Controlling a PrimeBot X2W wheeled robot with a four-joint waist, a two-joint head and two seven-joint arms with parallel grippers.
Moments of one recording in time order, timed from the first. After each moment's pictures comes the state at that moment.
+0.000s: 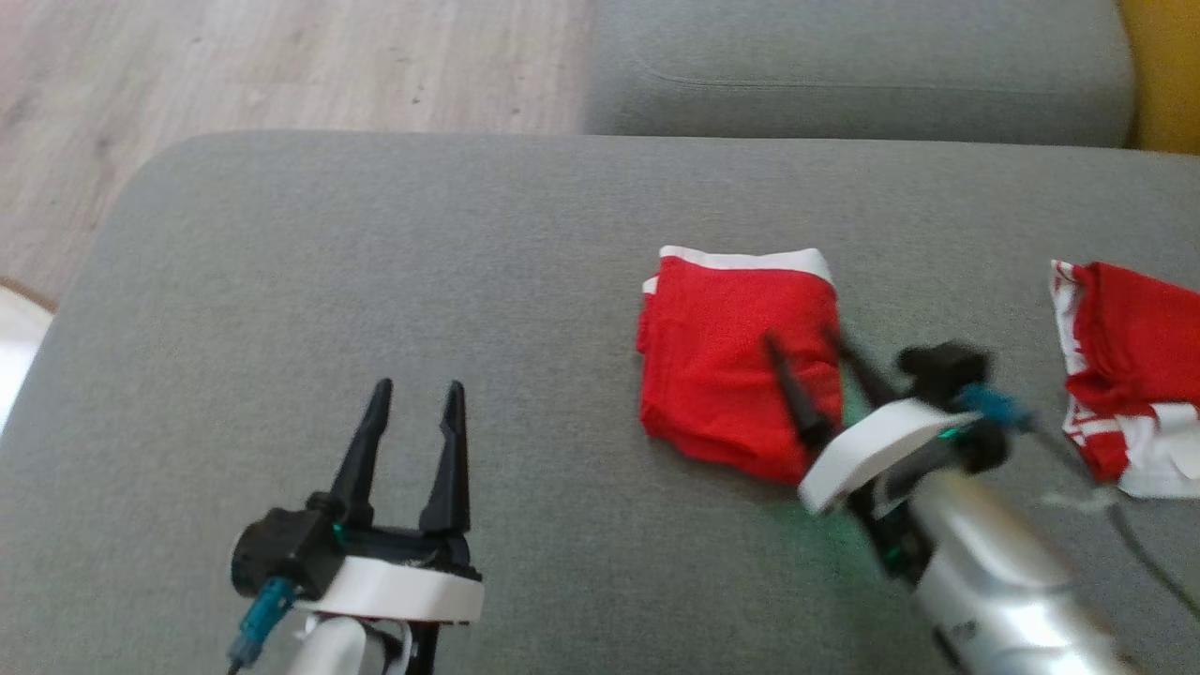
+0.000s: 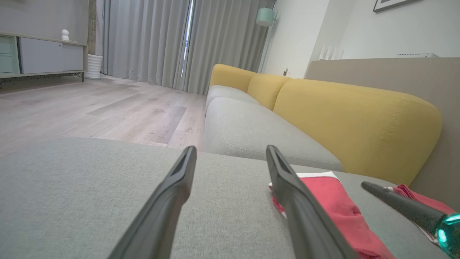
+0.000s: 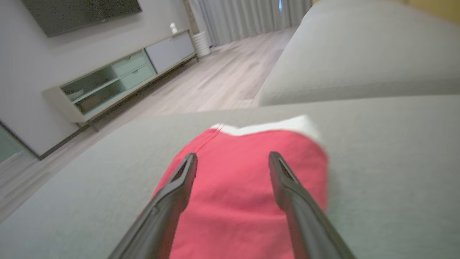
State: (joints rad) left arm -0.08 0.05 -0.27 0.19 -0.32 -0.07 -0.26; right arm -0.48 -0.14 0.58 0.79 0.62 0.12 -0.25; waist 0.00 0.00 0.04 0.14
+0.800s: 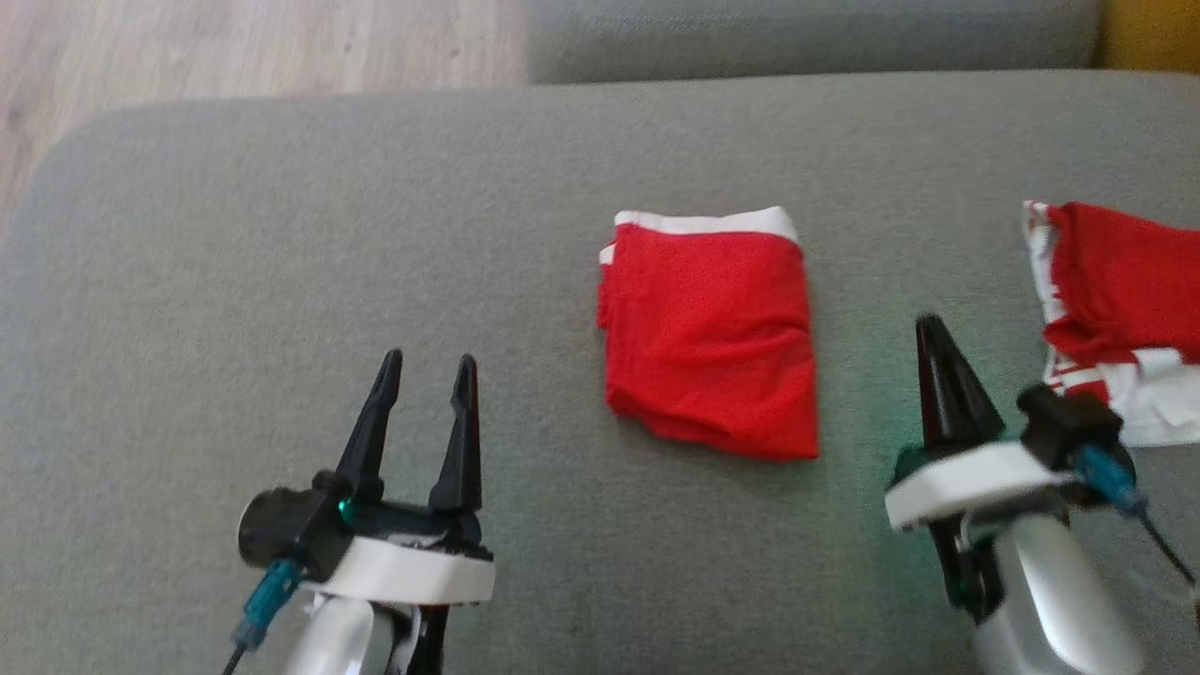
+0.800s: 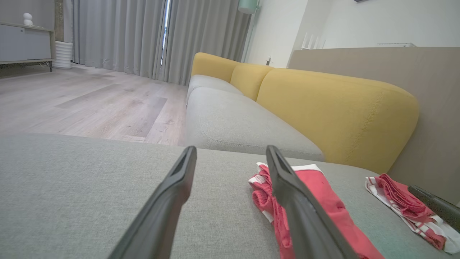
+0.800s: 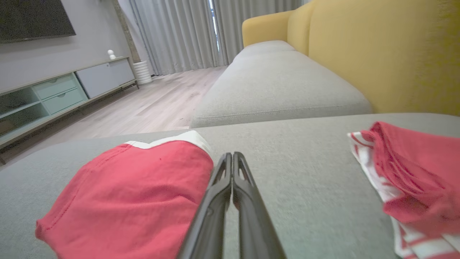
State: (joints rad) left arm -0.10 0.05 -0.29 0.15 -0.32 -0.07 -0.26; right arm -0.19 -0.06 0.07 0.42 0.18 0.12 -0.25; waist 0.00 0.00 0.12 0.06
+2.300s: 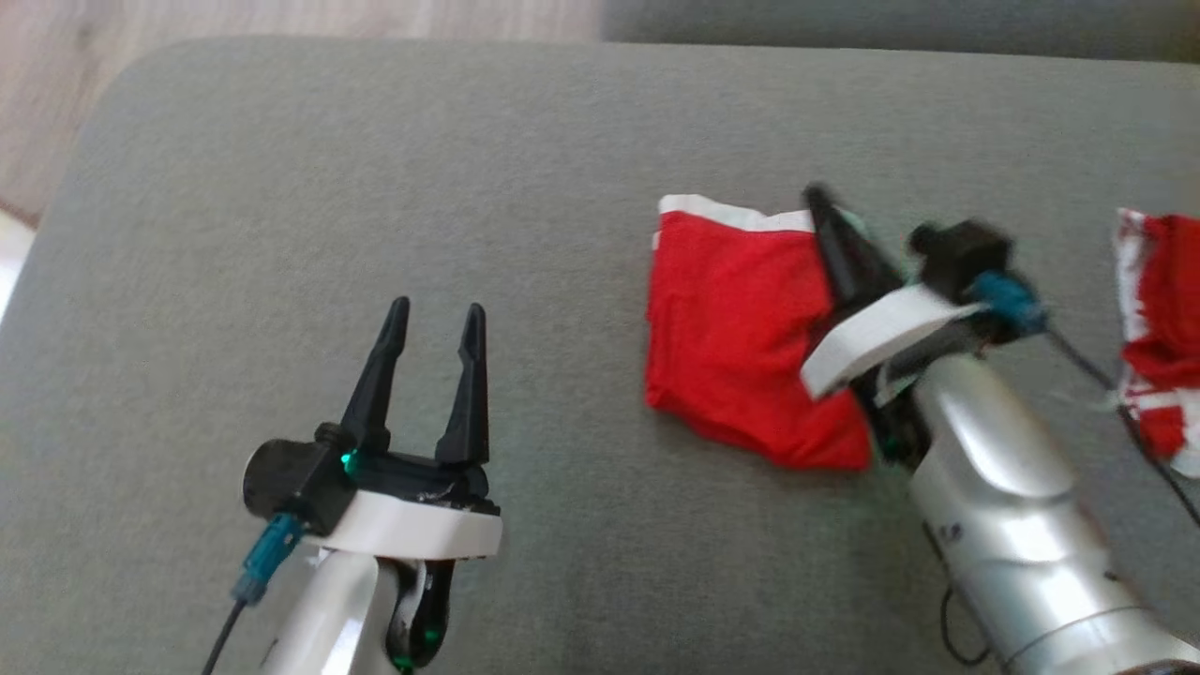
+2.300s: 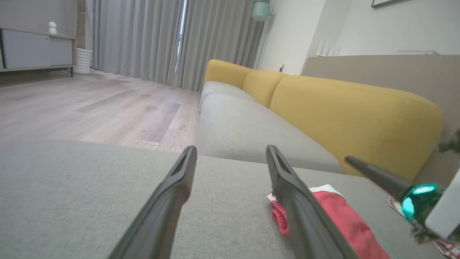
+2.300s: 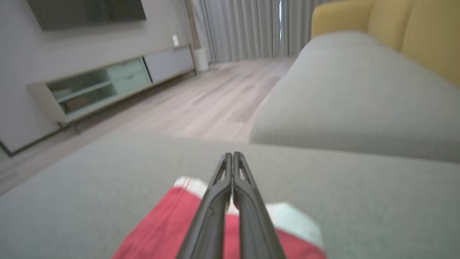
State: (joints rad) left arm -0.20 0.05 -0.31 0.17 -0.34 -0.07 -0.26; right arm -0.62 -0.07 0.33 0.75 0.29 0.12 -0.25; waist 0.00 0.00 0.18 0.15
